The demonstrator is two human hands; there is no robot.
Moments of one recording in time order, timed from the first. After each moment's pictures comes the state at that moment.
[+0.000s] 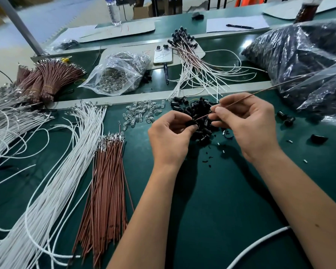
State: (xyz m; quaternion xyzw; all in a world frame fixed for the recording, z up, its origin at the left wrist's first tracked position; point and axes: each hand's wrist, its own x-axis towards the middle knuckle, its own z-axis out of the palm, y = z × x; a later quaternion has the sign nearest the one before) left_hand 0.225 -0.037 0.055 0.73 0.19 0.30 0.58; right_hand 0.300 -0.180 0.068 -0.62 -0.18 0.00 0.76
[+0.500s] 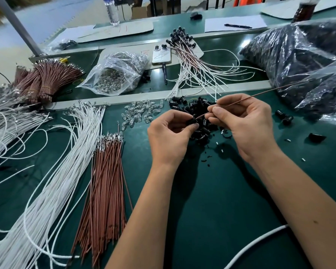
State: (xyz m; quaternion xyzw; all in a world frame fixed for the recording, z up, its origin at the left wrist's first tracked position) left_hand 0.224 -0.036 0.056 0.73 0.16 0.29 0.60; right_hand 0.300 -0.179 0.068 -0.59 -0.15 0.04 0.79
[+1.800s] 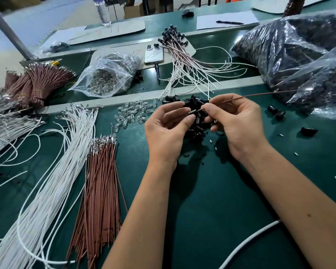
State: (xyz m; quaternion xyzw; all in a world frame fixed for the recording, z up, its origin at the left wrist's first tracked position) left_hand 0.231 -0.047 0.060 0.60 0.14 0.29 0.73; right_hand 0.298 -0.177 0.066 -0.59 -0.11 0.04 0.80
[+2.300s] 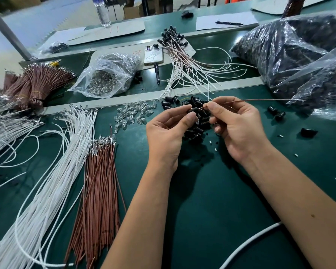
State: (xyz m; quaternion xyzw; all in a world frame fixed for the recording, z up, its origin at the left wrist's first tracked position) left_hand 0.231 -0.048 0.060 0.55 0.12 0.24 0.79; right_hand 0.299 -0.178 0.068 -0.52 -0.06 0.11 0.84
